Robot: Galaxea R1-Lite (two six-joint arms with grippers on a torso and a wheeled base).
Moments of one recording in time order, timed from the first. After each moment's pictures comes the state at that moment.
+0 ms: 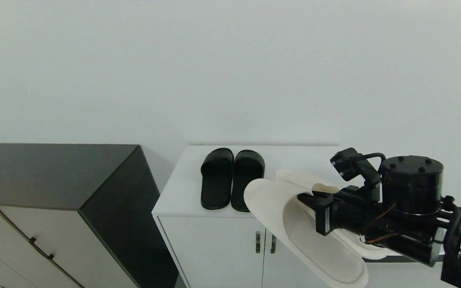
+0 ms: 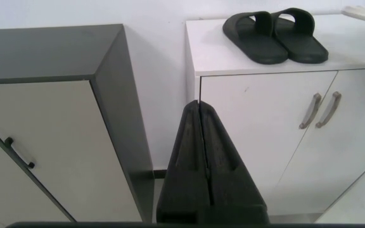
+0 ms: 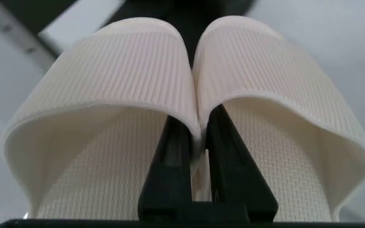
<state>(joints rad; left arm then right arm) 0.00 0.00 0.00 0.00 -0.03 0.03 0.69 1.66 -0.62 -0.78 -0.03 0.12</state>
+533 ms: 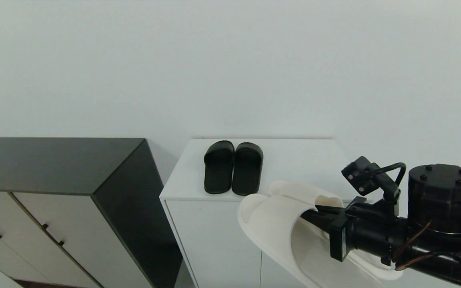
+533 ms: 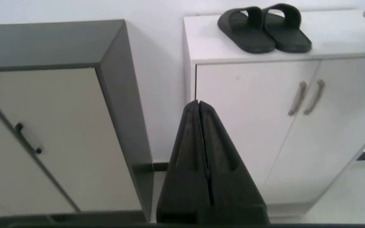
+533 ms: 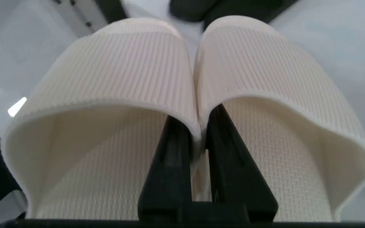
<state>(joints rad) 0.00 0.00 0.00 0.00 -0.03 0.03 0.73 1.56 -0.54 -0.75 0.07 0.12</state>
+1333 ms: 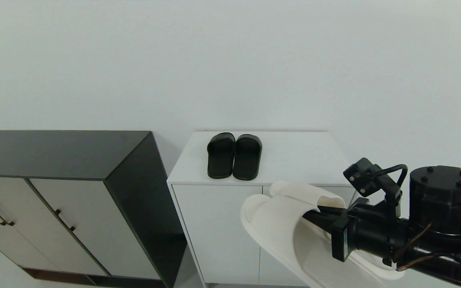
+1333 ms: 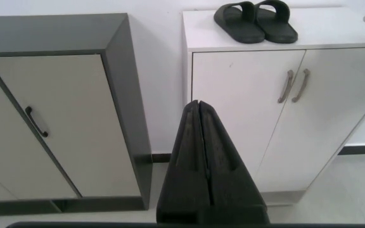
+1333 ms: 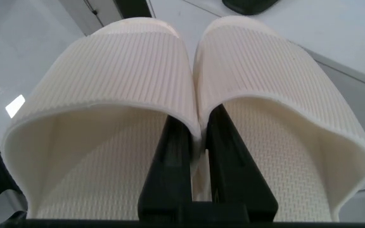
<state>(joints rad) 0.00 0.00 0.00 0.00 -0.03 0.02 0.72 1.55 -0.53 -0.76 0.06 0.11</state>
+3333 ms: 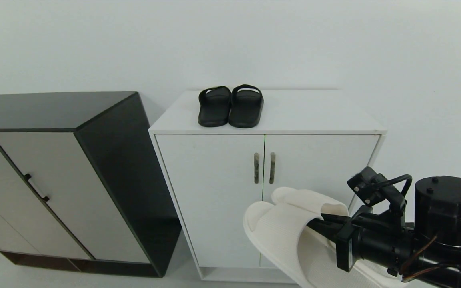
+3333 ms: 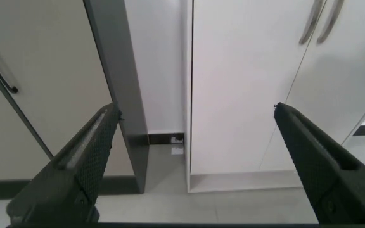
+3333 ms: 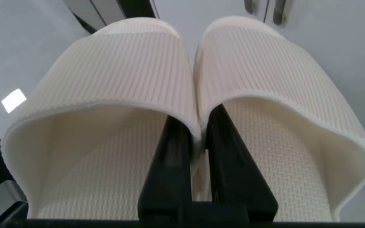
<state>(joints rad) 0.00 0.00 0.00 0.00 -0.03 0.02 0.73 1.55 -0.47 -0.81 0.07 0.11</state>
